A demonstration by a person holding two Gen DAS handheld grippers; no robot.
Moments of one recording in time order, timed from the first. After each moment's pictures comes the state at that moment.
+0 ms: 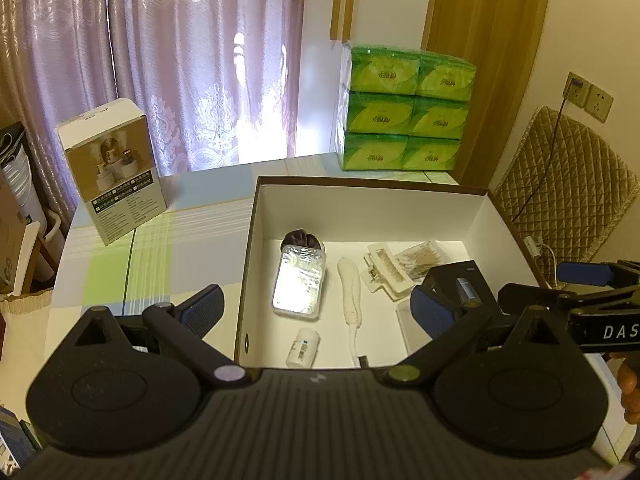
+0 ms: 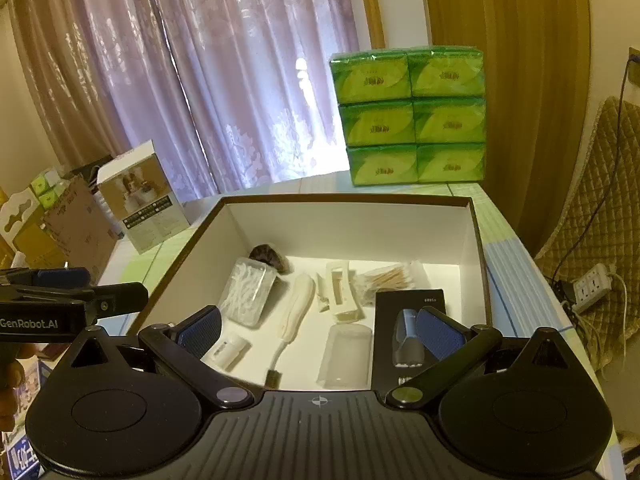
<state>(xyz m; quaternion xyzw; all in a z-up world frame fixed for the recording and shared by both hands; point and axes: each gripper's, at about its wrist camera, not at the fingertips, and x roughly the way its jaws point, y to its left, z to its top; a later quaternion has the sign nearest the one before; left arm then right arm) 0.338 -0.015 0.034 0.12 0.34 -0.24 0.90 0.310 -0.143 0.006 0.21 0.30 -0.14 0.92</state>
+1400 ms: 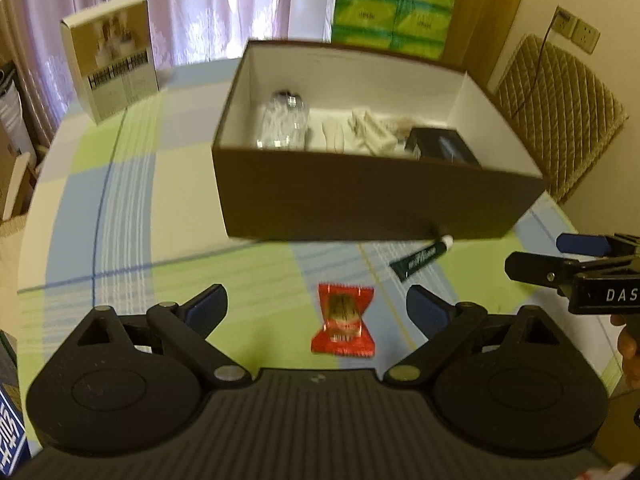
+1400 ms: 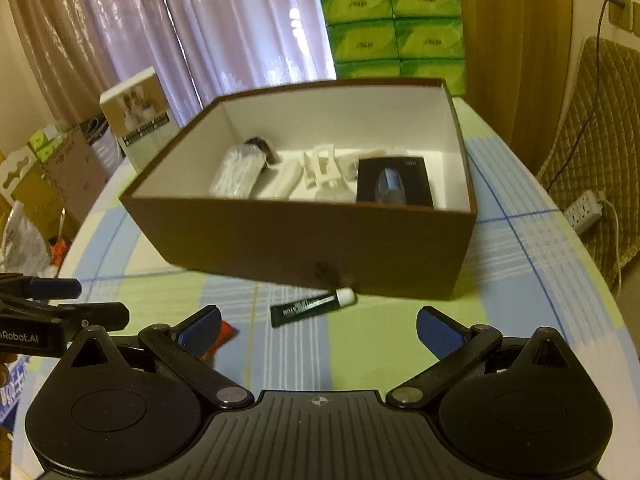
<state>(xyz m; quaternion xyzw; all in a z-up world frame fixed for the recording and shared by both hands) 0.256 0.028 -0.052 0.13 0.43 -0.24 0.86 0.235 -0.099 -0.065 0.22 0.36 -0.14 0.90</state>
